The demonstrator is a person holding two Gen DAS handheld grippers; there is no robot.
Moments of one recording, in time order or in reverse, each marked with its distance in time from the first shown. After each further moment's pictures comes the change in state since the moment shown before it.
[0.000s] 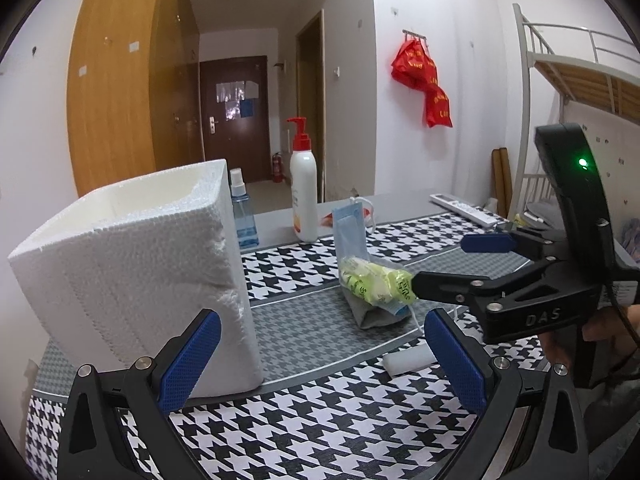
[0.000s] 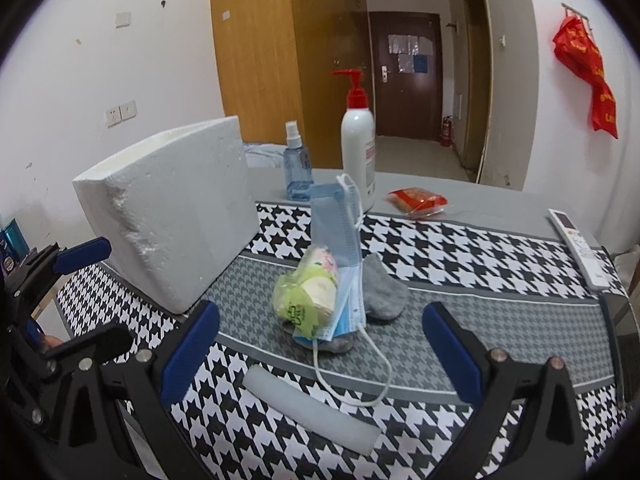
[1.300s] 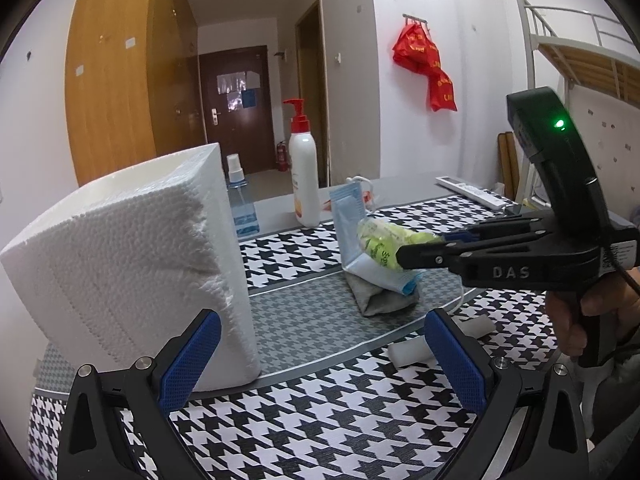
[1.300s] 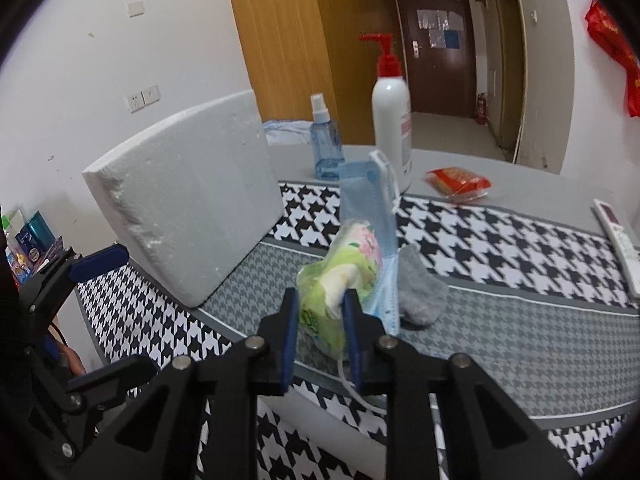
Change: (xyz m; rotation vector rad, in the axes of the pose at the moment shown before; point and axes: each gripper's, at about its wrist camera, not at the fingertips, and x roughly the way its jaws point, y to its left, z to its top) left arm 0.015 -0.009 -0.004 0.024 0.046 0.027; right arm 0.022 -0.009 0.007 0.004 0.078 0.135
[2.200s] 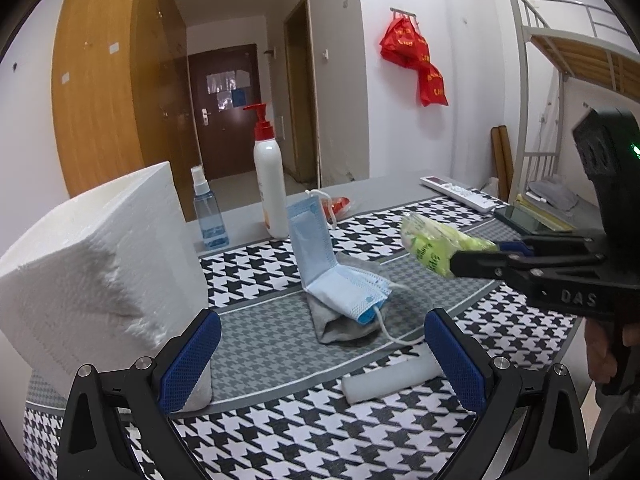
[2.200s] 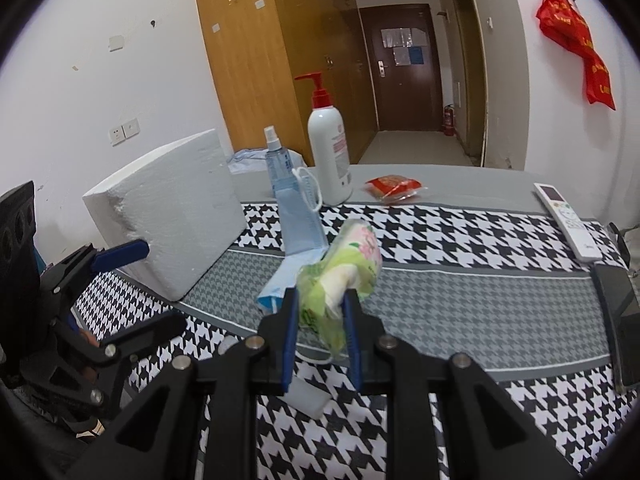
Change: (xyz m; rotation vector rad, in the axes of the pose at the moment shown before) left arm 0.024 -0.037 0.020 0.018 0.014 -0.010; right arm -0.060 -0.037 -0.030 0.078 -0.093 -0.072
